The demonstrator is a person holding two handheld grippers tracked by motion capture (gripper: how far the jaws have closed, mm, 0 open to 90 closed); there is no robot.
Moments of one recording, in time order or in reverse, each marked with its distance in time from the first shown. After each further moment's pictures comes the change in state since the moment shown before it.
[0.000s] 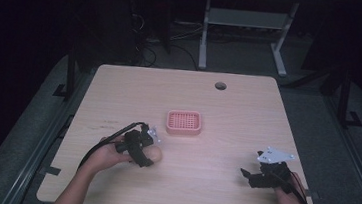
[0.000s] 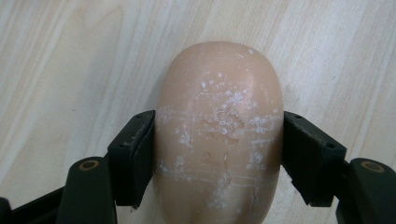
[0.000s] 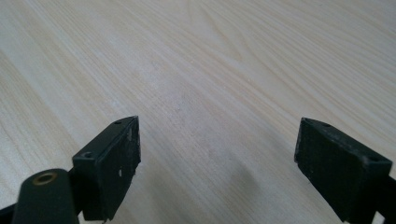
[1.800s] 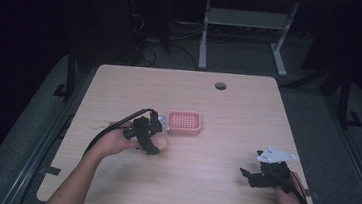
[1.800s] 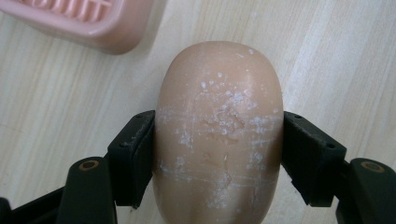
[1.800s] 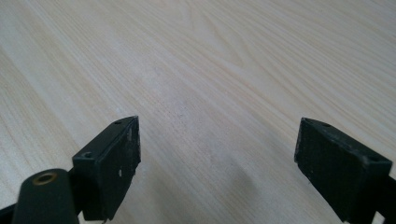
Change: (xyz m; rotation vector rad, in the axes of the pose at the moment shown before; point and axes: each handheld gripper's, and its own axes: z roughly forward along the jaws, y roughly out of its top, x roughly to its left) left arm 0.017 0.040 -0.019 0.026 0.014 0.047; right arm 0.000 0.002 0.000 -0.016 0.008 -0.003
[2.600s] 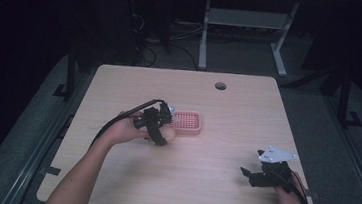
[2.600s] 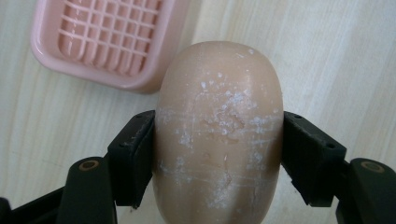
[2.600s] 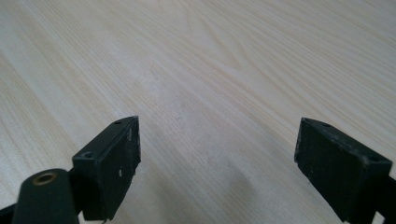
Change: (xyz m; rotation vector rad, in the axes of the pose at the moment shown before) left arm 0.019 0.034 -0.003 0.029 0.003 0.036; right arm -0.002 0.000 -0.002 -0.014 0.000 0.013
